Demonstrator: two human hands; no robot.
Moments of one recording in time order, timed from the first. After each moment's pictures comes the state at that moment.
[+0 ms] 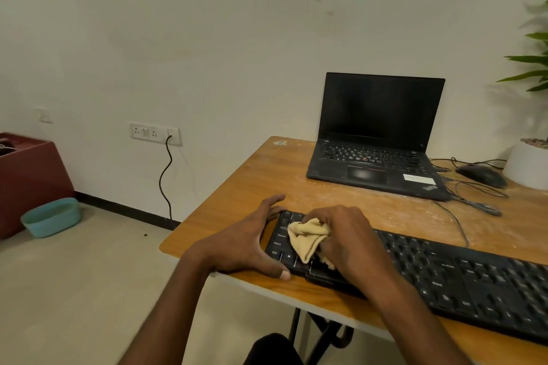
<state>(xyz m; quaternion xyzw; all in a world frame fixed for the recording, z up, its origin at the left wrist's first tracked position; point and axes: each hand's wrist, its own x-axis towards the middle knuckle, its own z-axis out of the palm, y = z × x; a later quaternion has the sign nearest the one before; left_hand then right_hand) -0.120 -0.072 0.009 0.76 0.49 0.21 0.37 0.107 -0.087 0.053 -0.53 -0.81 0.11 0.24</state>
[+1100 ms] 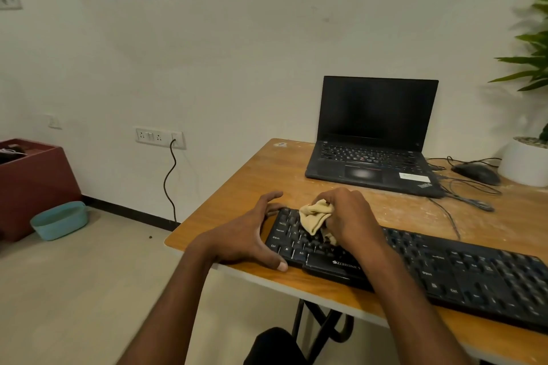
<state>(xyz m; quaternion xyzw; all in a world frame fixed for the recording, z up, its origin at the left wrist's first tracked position) -0.117 -0.076 0.014 0.75 0.49 0.21 0.39 0.115 -0.067 0.058 -0.57 -0.77 0.10 0.27</state>
